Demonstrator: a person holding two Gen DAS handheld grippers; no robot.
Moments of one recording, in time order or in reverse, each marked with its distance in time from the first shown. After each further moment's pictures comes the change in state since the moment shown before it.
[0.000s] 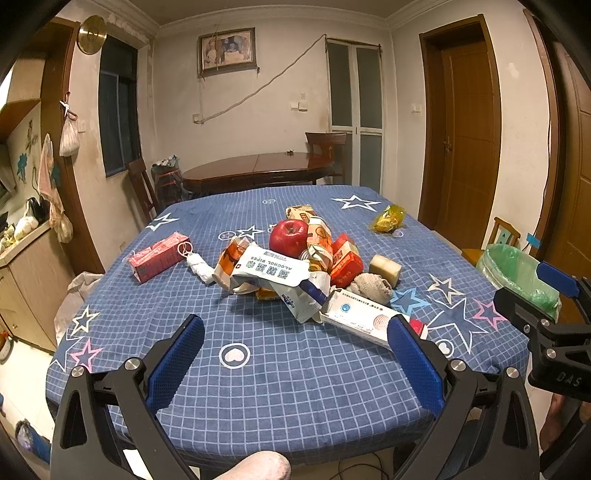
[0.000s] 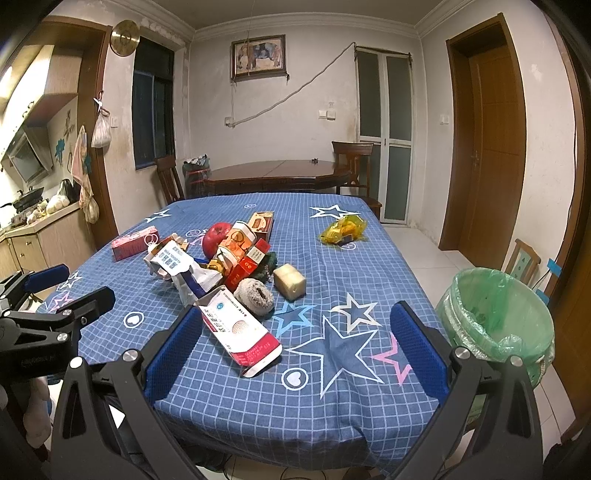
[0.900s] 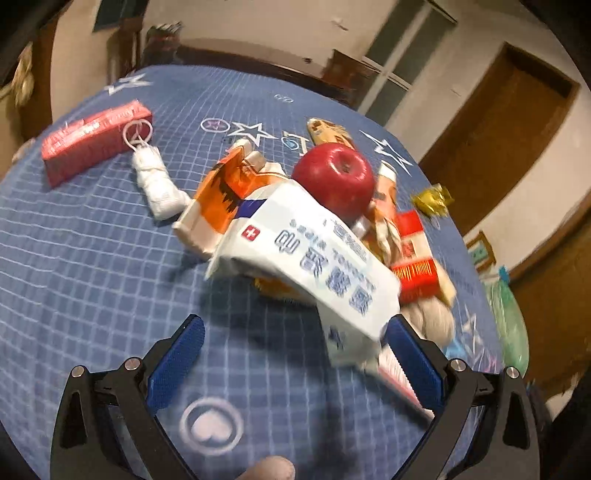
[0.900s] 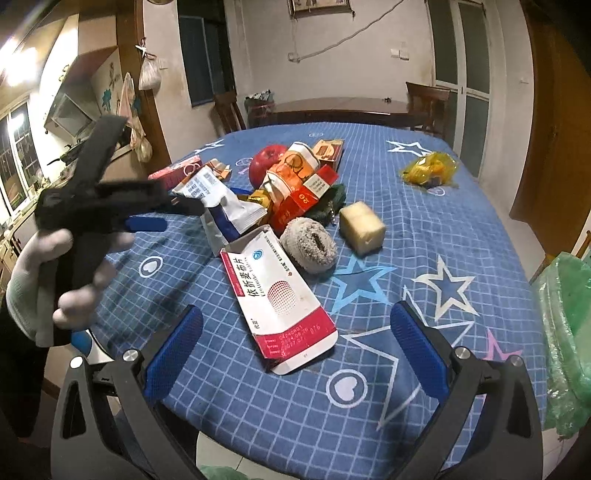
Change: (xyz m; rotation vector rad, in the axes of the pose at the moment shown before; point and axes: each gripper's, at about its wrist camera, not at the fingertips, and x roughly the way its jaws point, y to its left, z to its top) left arm 0.204 0.092 0.025 -0.370 0.413 -0.233; right arm 0.098 0.011 -0.009 -0.091 0.281 0.279
